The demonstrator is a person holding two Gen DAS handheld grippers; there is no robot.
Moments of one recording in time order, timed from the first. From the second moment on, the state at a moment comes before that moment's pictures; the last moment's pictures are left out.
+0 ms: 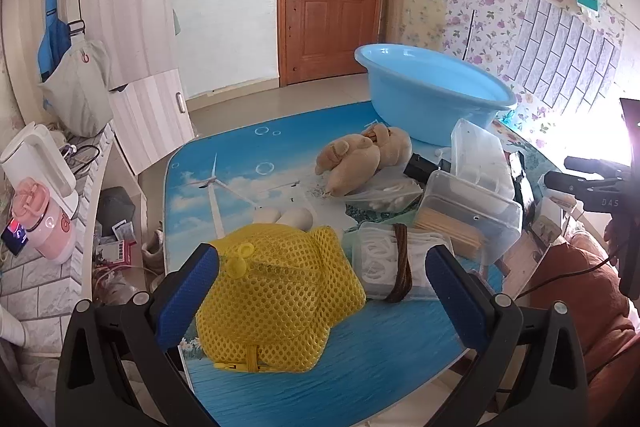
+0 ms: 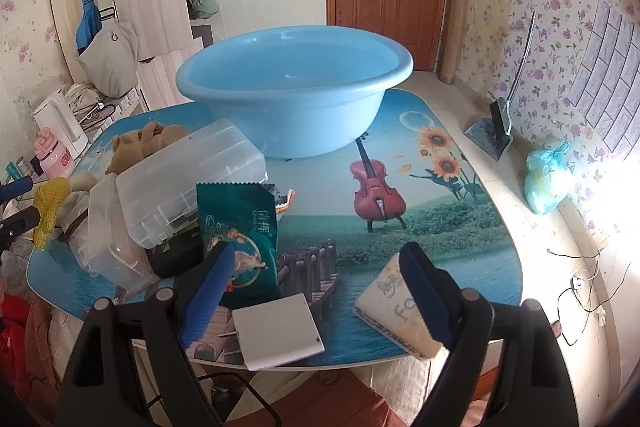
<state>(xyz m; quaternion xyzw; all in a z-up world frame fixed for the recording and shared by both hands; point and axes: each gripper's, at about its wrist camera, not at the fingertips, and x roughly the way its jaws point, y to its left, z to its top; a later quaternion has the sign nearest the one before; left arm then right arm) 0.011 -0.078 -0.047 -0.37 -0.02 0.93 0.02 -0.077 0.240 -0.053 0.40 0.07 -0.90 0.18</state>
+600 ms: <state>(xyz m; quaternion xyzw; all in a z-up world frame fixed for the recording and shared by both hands) 0.020 -0.103 -0.064 -0.39 -0.02 0.92 0.01 -0.070 0.247 -0.053 0.40 0.08 -0.89 0.18</state>
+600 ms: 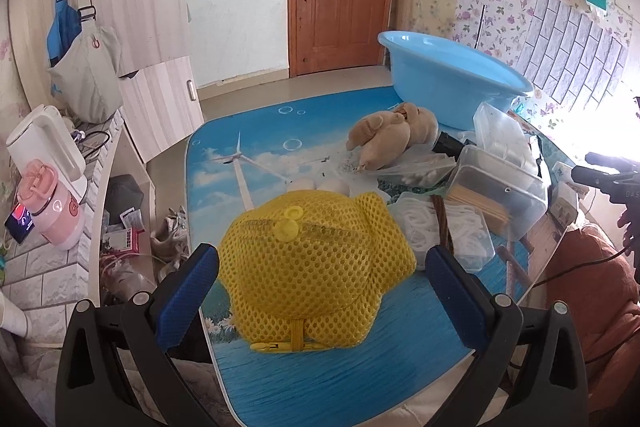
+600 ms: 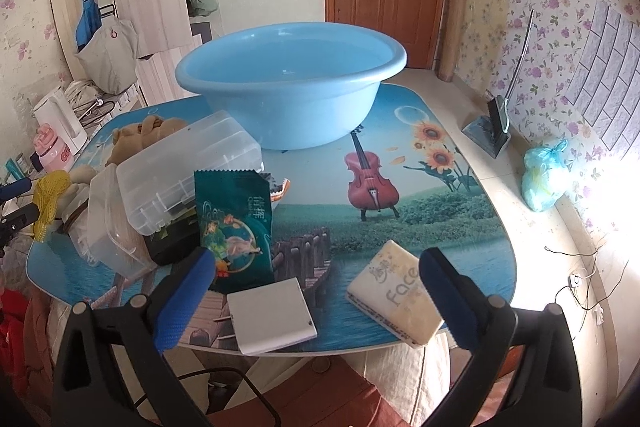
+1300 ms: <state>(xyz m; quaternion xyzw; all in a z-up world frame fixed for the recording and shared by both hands) -0.007 -0.112 -0.086 -0.40 -0.03 0.92 0.02 -0.053 0.248 -0.062 0.41 0.12 -0.88 0.21</state>
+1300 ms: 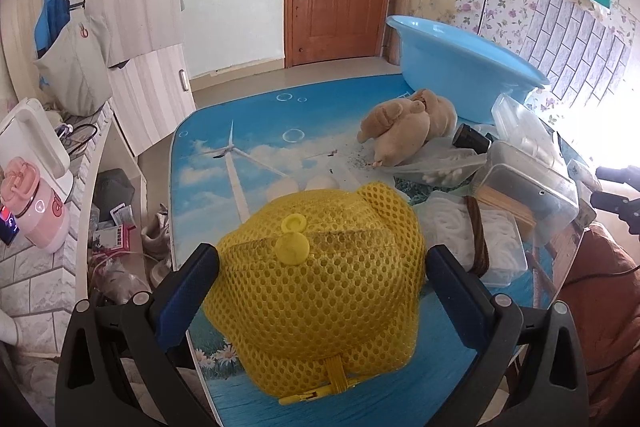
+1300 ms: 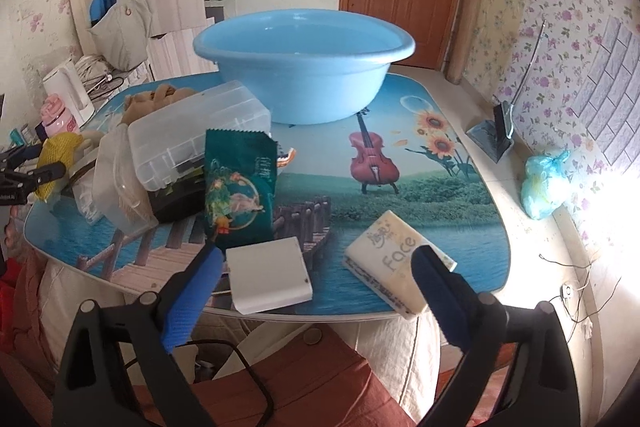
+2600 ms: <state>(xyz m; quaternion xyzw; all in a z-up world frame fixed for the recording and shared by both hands) -0.006 -0.118 -0.046 -0.35 -0.08 0.93 0.01 -0.062 0.224 -0.066 0.42 0.11 -0.86 0.26</state>
